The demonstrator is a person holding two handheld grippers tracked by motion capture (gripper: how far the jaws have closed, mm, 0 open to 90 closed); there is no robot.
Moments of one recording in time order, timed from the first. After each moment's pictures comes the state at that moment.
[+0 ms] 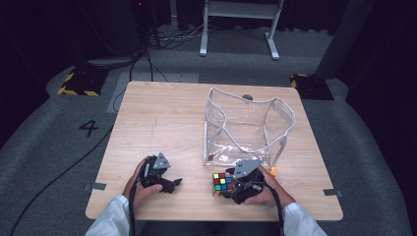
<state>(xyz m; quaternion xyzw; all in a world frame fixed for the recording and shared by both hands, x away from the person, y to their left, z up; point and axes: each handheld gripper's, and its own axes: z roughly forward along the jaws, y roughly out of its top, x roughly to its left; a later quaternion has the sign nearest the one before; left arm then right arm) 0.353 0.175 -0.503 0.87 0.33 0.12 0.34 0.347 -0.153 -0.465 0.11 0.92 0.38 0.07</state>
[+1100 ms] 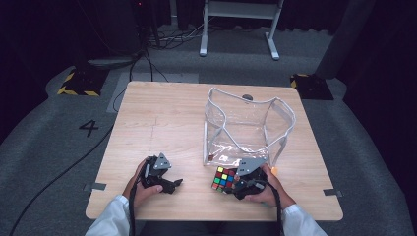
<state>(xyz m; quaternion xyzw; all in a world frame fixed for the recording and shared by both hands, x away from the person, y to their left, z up) 0.352 0.174 -0.503 0.87 0.33 0.11 0.34 0.346 -0.163 -0.459 0.14 0.91 0.39 0.07</state>
